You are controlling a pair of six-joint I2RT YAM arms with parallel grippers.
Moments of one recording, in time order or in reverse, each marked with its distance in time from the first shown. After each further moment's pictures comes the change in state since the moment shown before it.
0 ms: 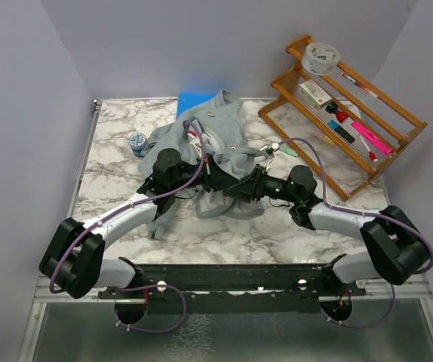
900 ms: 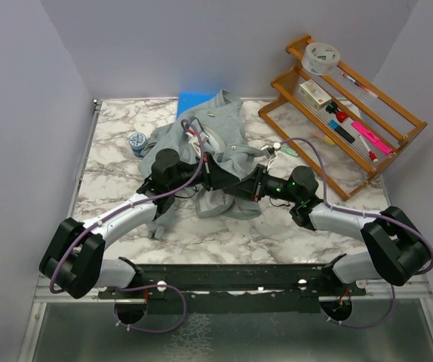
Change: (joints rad) left arm 0.004 0.000 -0.006 0.040 -0.006 -0.004; right arm 0.003 -0.005 -0.004 0.032 0.009 0.027
